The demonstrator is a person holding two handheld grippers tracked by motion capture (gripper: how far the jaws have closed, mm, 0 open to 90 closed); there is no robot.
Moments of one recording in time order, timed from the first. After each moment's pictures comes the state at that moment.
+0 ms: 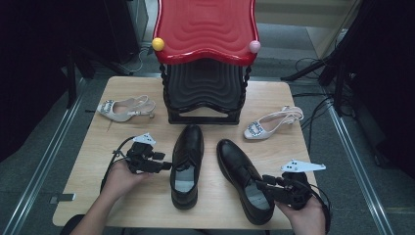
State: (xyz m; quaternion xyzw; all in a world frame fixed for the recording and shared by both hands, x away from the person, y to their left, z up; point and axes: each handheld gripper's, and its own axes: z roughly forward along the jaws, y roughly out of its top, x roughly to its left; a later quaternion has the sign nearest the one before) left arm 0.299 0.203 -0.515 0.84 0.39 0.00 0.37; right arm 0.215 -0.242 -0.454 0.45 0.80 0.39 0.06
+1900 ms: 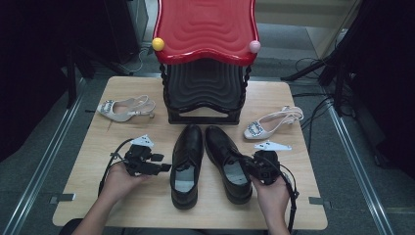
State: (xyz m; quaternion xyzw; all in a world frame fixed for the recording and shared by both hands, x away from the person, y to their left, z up) left arm 0.292 0.206 -0.514 0.84 0.39 0.00 0.38; right arm 0.270 -0.179 -0.474 0.50 0.77 0.37 0.12
